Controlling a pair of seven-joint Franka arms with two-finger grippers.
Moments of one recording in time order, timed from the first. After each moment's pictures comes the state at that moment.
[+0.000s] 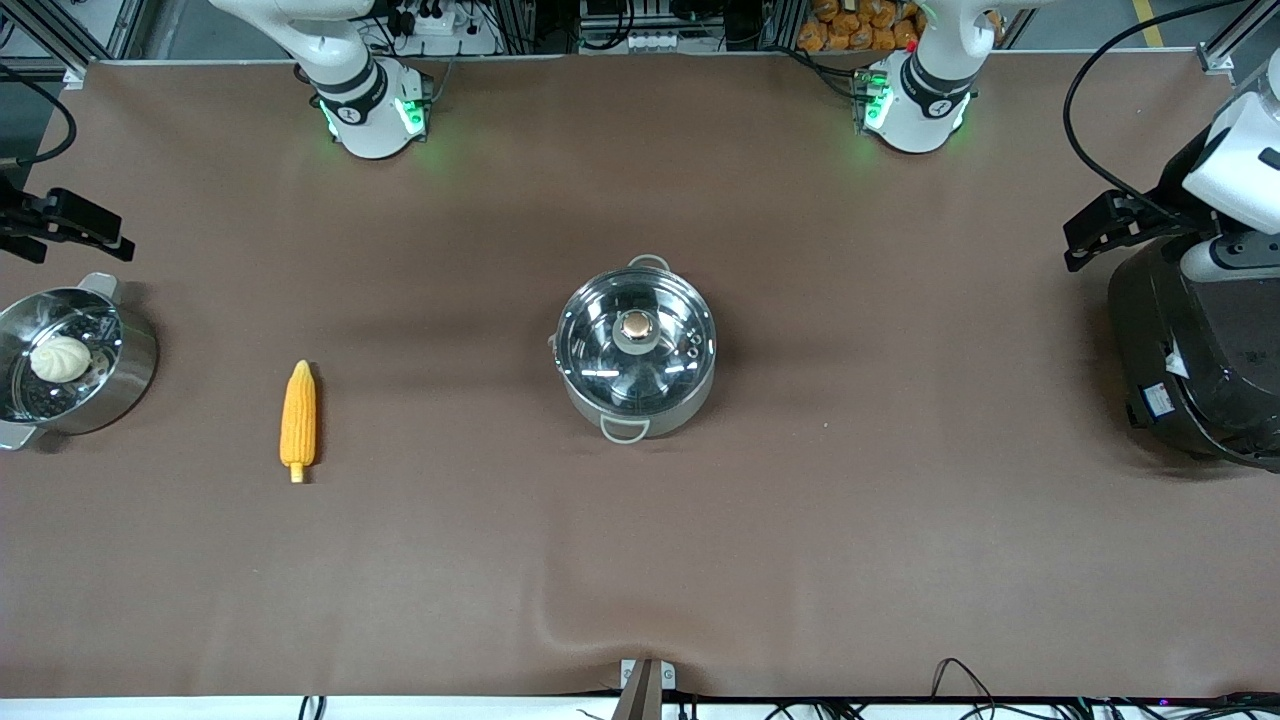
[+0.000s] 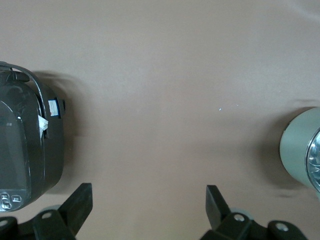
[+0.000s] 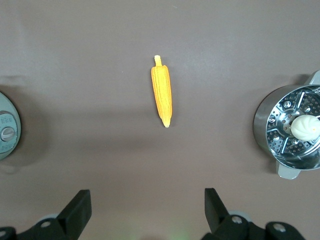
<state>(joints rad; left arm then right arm) 0.01 0.03 -0.16 -1.47 0.05 1.52 -0.18 -0.06 0.00 -0.03 -1.54 0.02 1.48 -0.09</state>
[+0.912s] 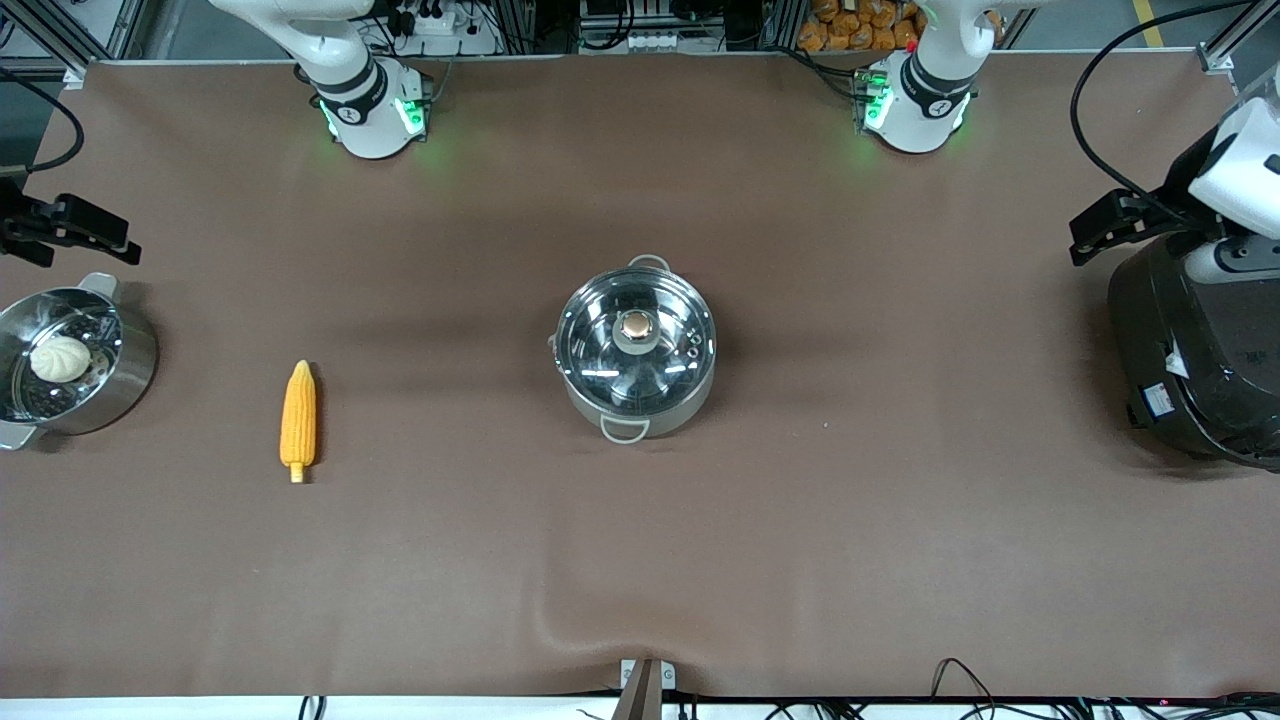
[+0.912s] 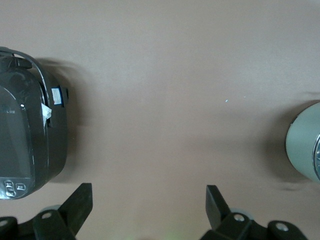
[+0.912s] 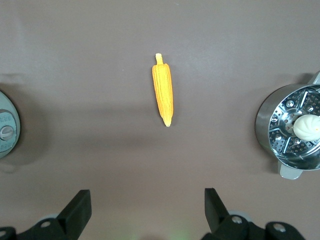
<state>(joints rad) 0.03 0.03 -0.15 -1.47 0.05 1.49 -0.18 -0.06 0.02 -0.03 -1.54 0.02 1.48 -0.09</state>
